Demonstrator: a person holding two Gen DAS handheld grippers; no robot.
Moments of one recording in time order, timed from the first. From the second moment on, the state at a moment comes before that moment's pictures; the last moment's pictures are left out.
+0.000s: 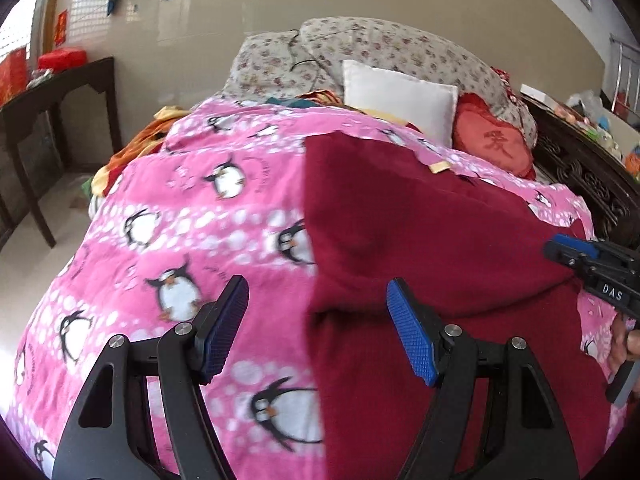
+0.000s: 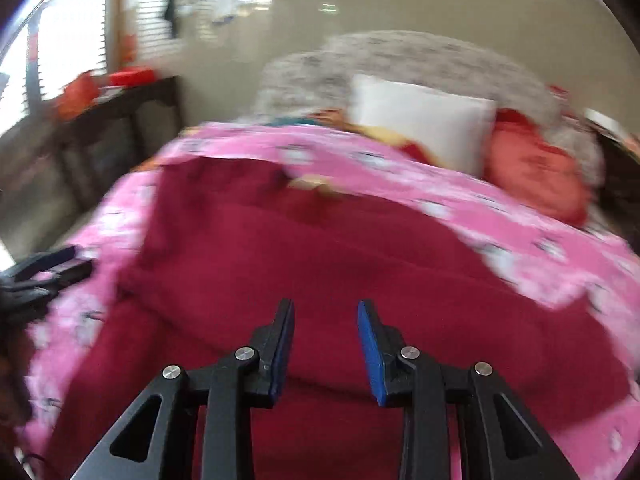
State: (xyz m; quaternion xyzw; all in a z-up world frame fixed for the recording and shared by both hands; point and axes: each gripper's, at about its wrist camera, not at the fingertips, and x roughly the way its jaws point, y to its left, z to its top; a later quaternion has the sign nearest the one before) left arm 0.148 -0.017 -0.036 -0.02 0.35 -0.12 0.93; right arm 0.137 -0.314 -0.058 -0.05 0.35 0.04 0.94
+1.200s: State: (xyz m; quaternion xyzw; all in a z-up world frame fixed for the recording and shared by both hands) left arm 0.184 -0.059 -0.094 -0.01 0.41 -0.13 0.90; right arm 0.044 -0.687 -0.150 0.53 0.22 -0.11 0.81
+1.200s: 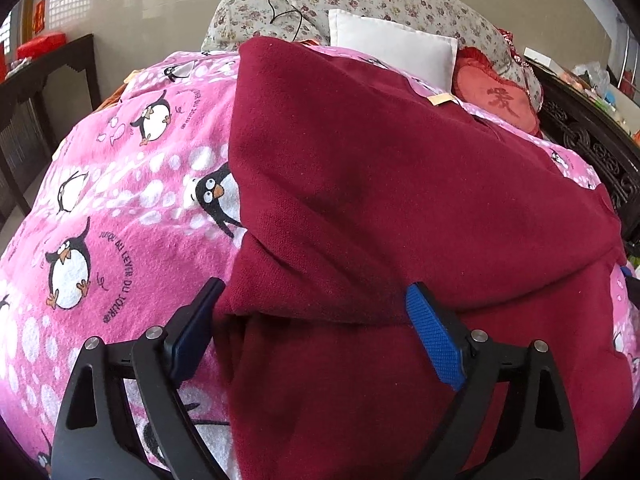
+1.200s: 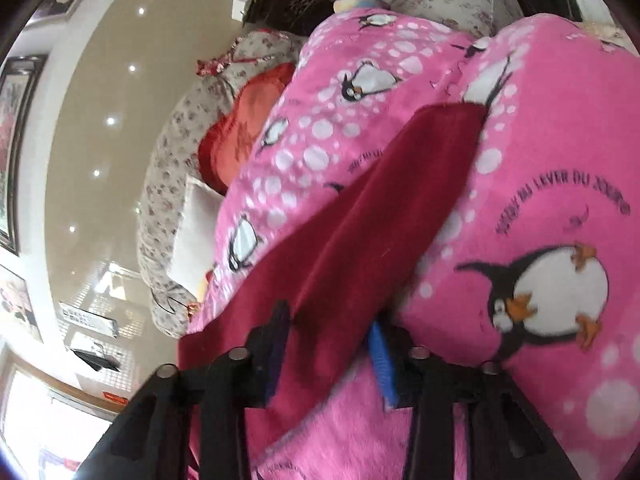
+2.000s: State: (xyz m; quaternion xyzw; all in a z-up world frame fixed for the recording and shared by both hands) left arm 0.170 0.045 -0.057 -0.13 0.32 -0.07 0.94; right arm 0.139 -0.253 -0.005 0.05 0.24 0.20 0.95
